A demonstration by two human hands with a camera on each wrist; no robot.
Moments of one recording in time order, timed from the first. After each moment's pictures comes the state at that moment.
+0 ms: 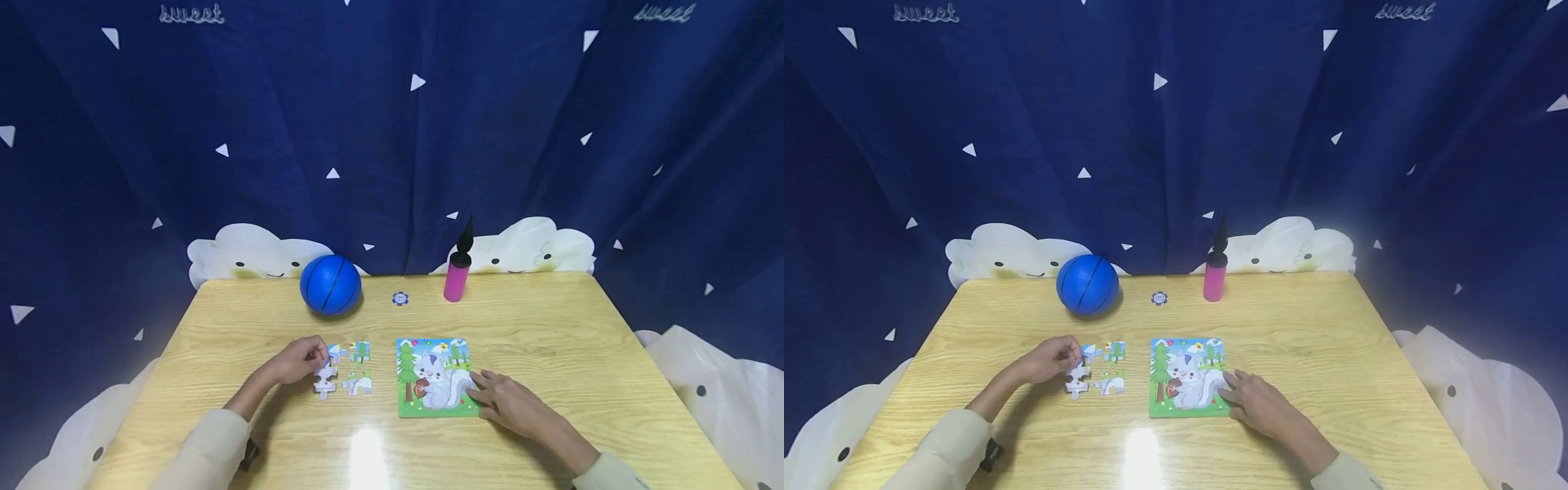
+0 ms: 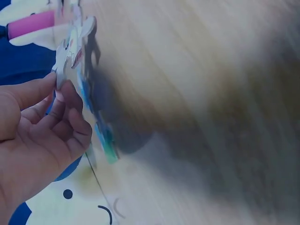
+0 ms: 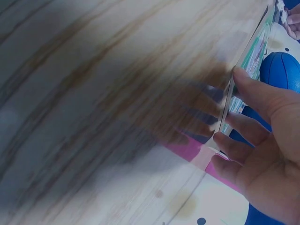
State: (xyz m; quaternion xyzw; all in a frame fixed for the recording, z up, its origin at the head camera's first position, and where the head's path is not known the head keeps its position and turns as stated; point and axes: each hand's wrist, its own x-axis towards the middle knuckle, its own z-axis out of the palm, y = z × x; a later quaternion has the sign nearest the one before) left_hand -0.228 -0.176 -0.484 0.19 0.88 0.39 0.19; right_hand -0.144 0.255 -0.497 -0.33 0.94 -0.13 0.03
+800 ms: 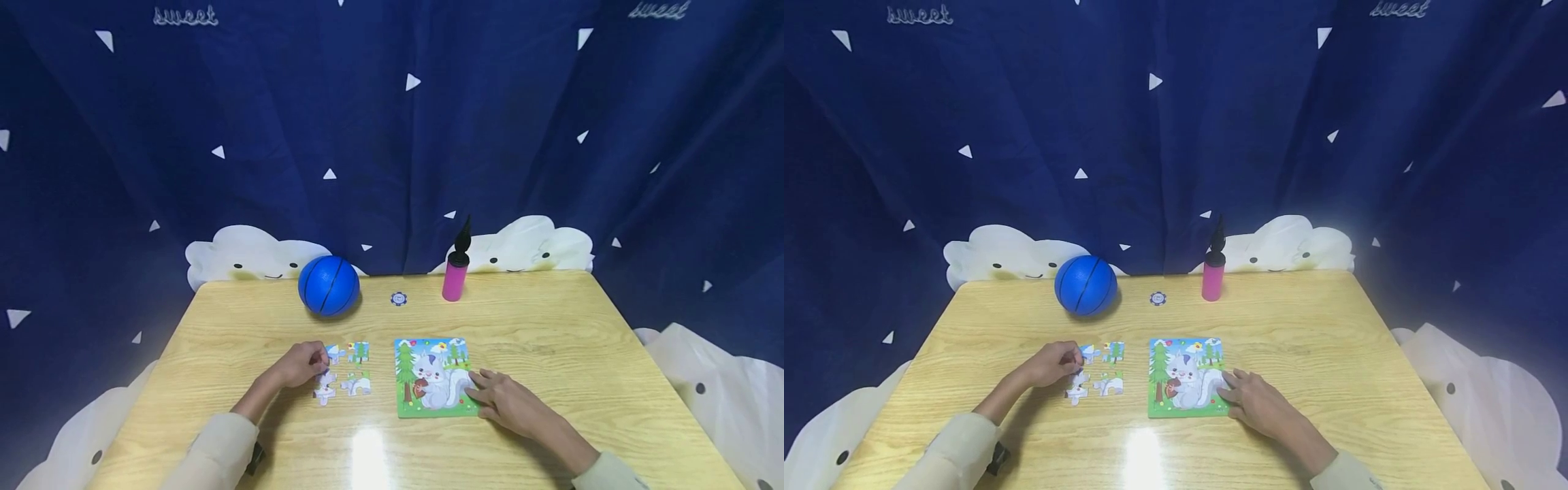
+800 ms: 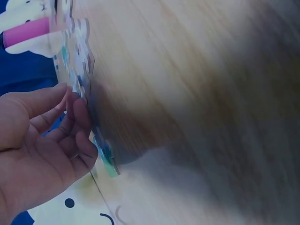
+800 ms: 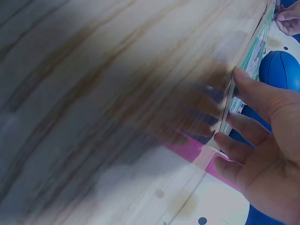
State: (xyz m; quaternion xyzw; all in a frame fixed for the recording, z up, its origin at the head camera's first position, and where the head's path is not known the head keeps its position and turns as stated) left_hand -0.225 -0.165 -0.489 0.14 0.91 0.33 0.18; right_hand -0.142 0.256 -0.499 -0.32 0.94 -0.13 0.03
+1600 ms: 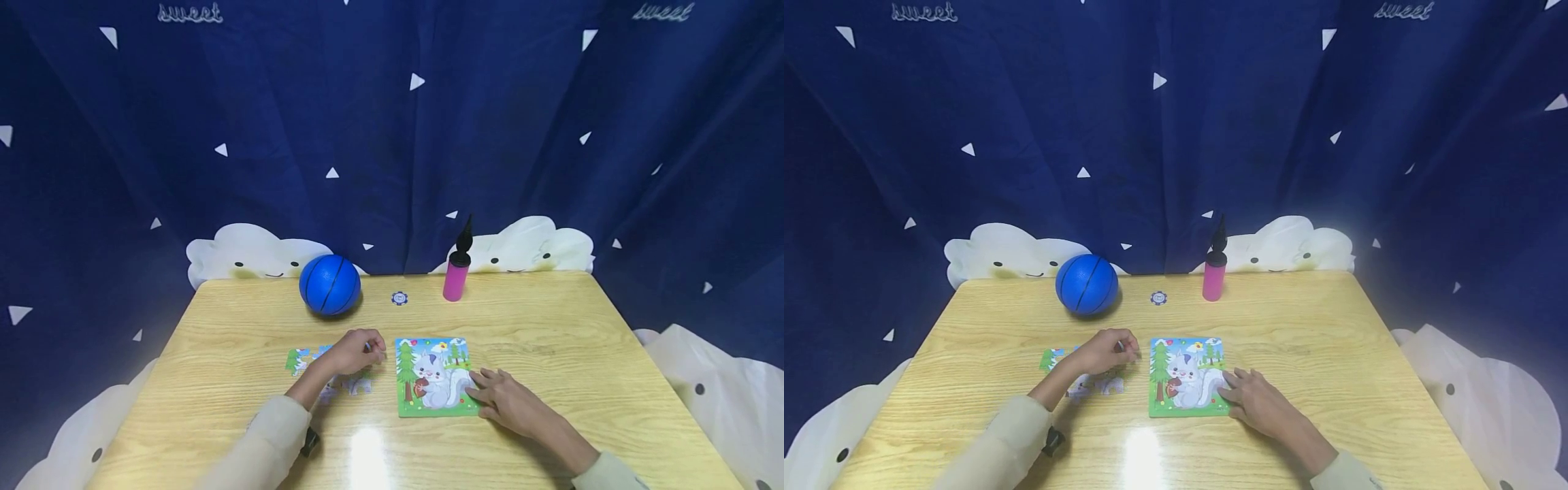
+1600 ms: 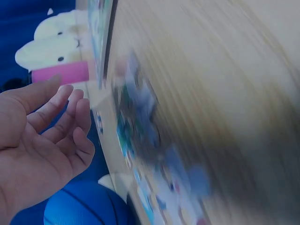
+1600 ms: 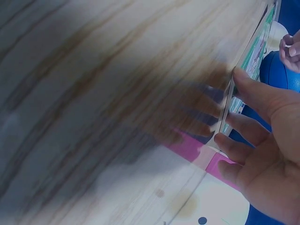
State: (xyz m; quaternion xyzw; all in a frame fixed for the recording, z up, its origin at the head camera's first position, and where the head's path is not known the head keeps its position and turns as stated) left_hand -0.235 -0.080 -0.471 0.24 0.88 0.38 0.17; right_hand -0.143 0.255 -0.497 -0.32 0.94 -0.13 0.04
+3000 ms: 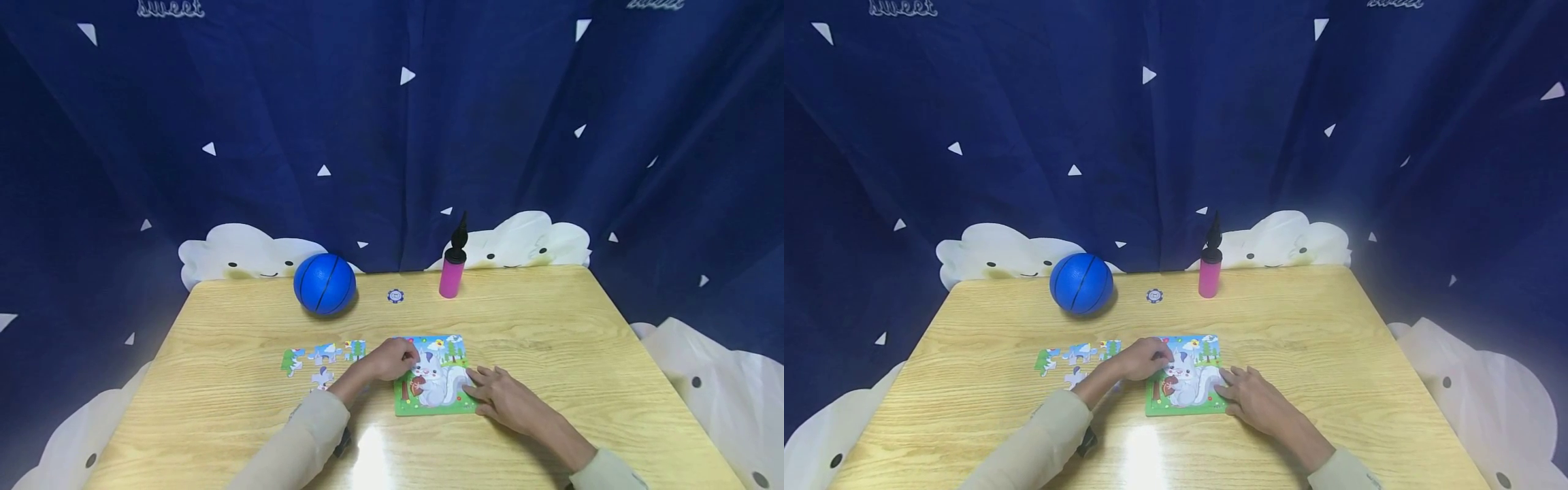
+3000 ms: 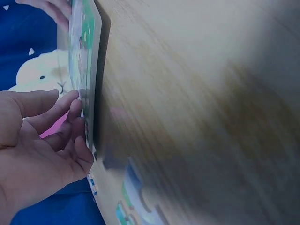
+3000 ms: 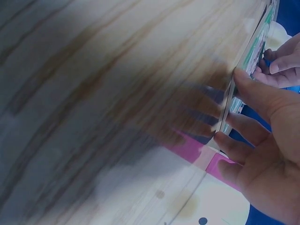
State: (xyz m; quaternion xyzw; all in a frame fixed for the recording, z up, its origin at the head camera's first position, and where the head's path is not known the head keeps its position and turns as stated) left_hand -0.232 -0.007 -0.490 0.25 0.89 0.32 0.22; right_hand -0.142 0.256 -0.498 -0.33 0.94 -0.12 0.03
